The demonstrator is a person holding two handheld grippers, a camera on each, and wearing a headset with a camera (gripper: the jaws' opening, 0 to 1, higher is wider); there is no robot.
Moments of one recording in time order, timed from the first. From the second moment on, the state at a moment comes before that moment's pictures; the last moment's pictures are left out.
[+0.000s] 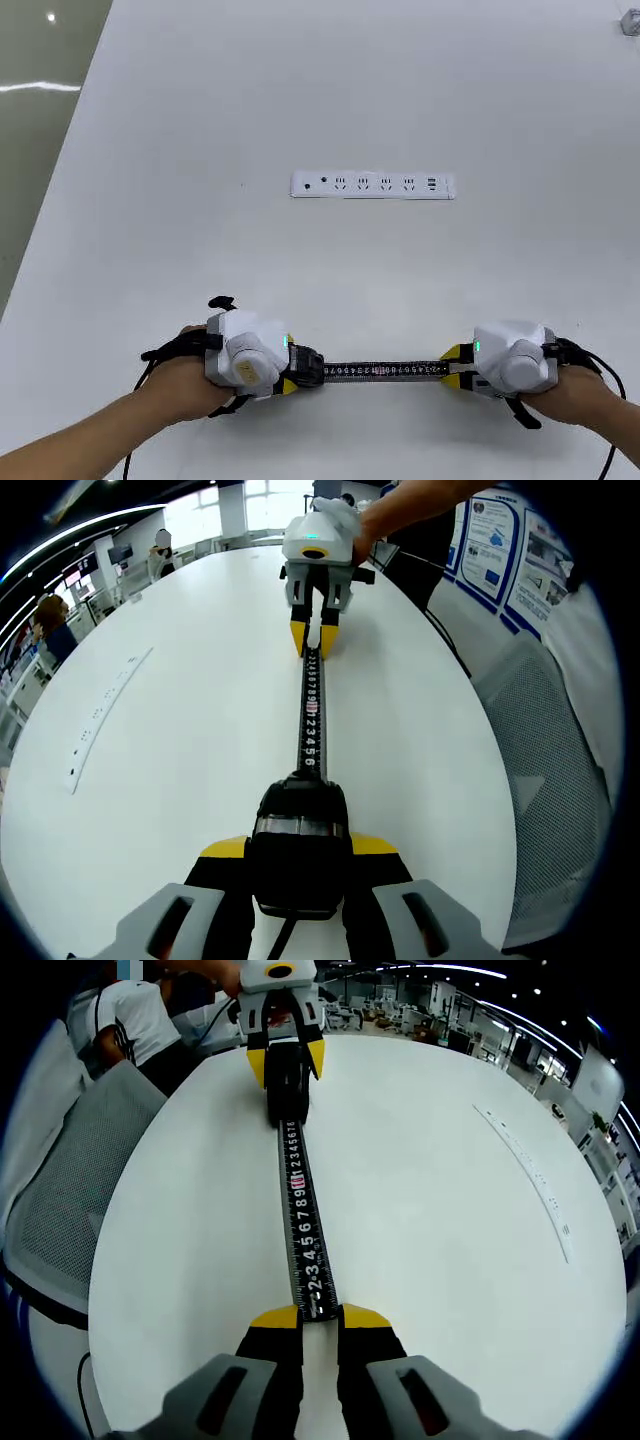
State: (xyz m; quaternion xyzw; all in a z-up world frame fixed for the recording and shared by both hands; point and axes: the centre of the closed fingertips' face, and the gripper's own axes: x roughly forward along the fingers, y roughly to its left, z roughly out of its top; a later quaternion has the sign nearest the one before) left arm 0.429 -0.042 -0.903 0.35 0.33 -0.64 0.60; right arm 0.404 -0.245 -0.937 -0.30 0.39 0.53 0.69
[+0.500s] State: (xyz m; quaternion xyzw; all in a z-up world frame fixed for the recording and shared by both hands) left arm 0.429 -0.042 -0.903 0.35 0.33 -0.64 0.60; right arm 0.404 -0.255 -0.936 -0.30 0.39 0.53 0.69
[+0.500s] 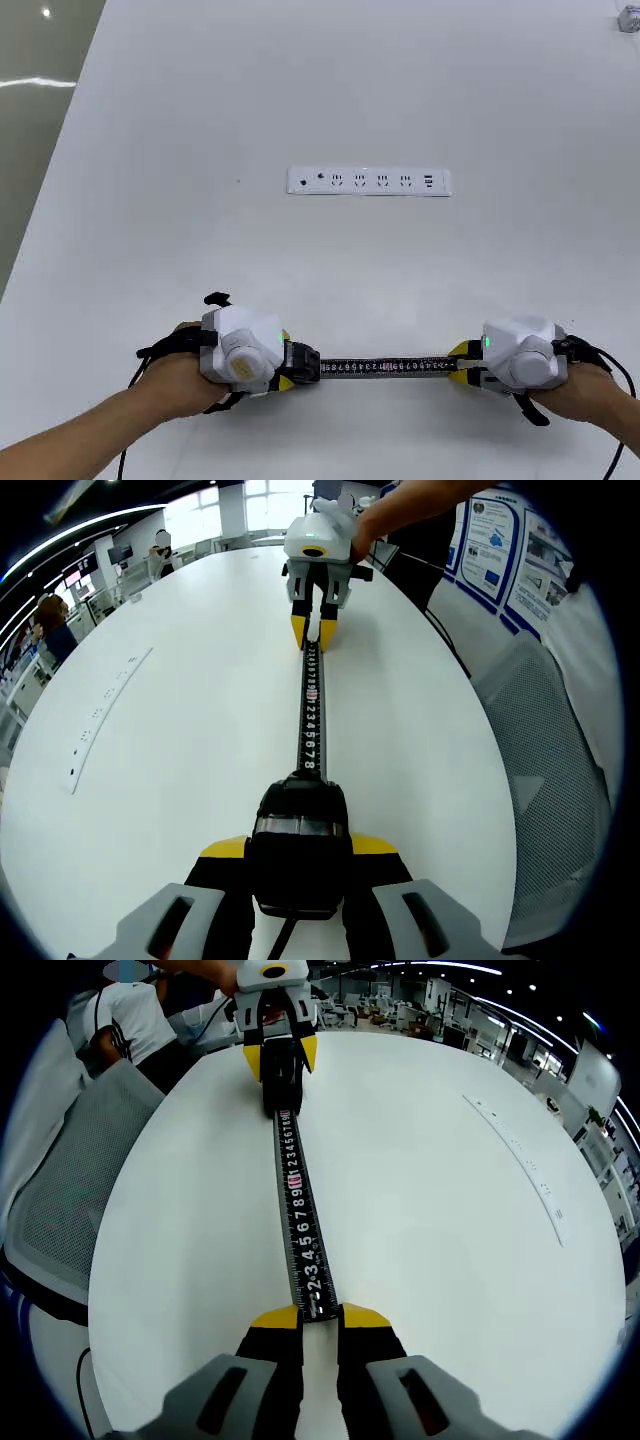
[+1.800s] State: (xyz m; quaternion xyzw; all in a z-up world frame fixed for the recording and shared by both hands) left arm 0.427 -0.044 -0.903 0.35 0.32 -0.64 0.60; right arm 0.401 -0.282 -0.936 -0.31 0.41 0.51 0.69
